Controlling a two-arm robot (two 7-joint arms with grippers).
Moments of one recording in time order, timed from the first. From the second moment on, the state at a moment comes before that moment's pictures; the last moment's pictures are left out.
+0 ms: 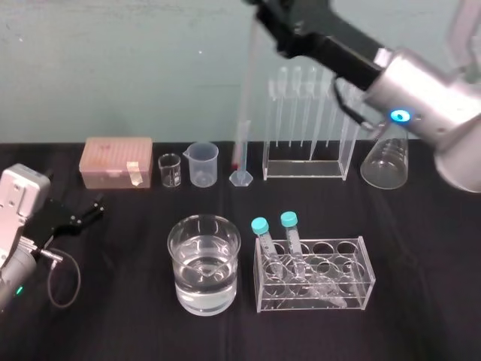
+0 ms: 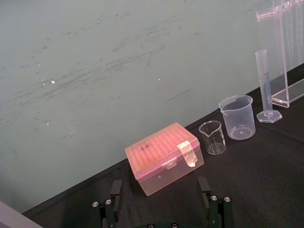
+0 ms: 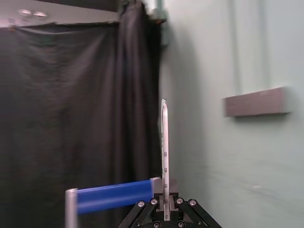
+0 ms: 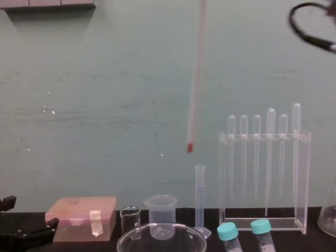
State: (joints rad) left arm -0.20 0.60 0.45 -1.41 -0.25 -0.12 0.03; right arm 0.56 0.45 -0.42 -1.66 0.86 0.09 0.61
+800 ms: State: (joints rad) left arm -0.20 0.60 0.45 -1.41 -0.25 -0.12 0.03; right arm 0.61 0.36 -0.66 -1.30 0.84 -0.04 0.86
